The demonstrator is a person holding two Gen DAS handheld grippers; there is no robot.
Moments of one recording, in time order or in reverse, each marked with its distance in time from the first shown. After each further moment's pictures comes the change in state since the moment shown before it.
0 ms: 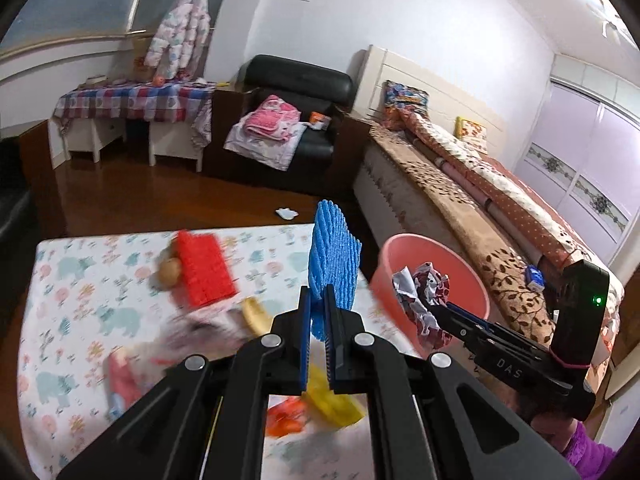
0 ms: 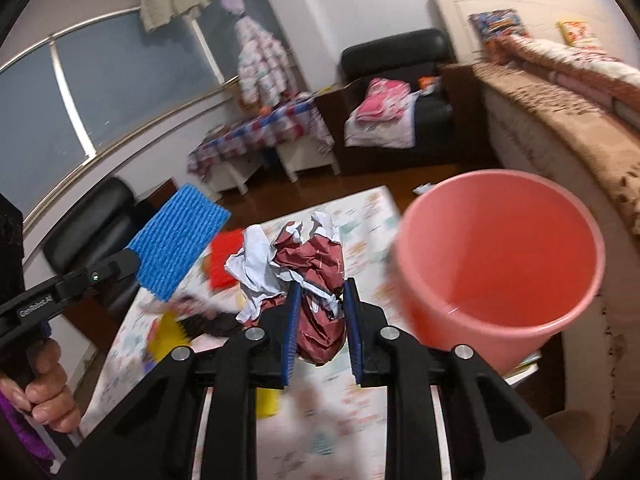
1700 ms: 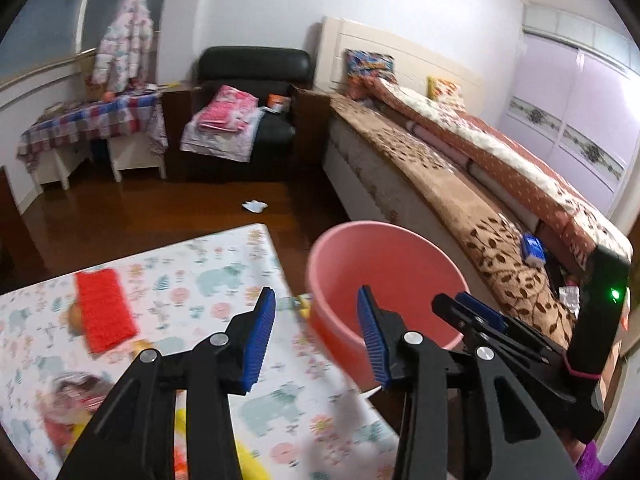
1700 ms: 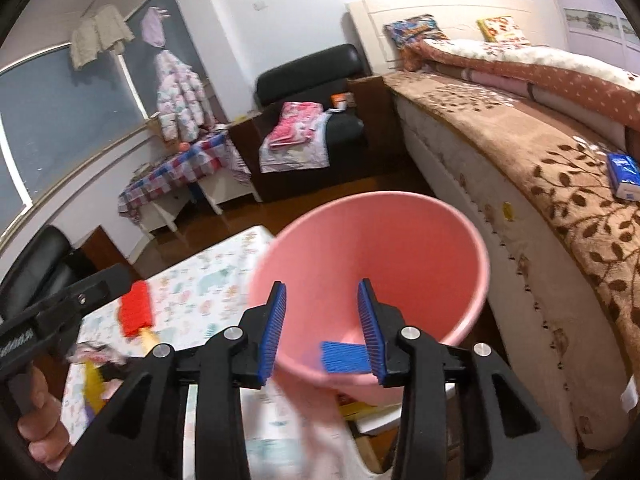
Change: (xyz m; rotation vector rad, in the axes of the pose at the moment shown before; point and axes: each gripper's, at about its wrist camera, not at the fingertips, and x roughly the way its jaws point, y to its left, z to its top) left arm 0.082 -0.095 0.022 0.131 0.072 -0.008; right arm -0.012 -0.080 0.012 0.122 -0.074 -0.203
